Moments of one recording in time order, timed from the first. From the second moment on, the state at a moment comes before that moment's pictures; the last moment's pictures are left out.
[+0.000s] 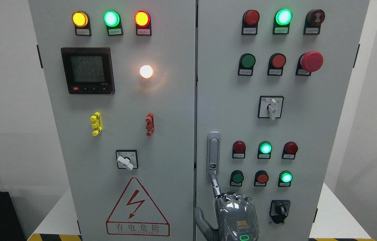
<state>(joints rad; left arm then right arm) 0.06 -0.08 0.00 0.00 0.11 -0.13 -0.07 -0.31 0.14 0.36 -1.67 1.48 0.20 -0.19</state>
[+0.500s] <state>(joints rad) 0.06 -0.08 0.00 0.00 0.11 -0.13 -0.07 -0.31 0.14 0.35 -1.66 1.48 0.21 -0.19</state>
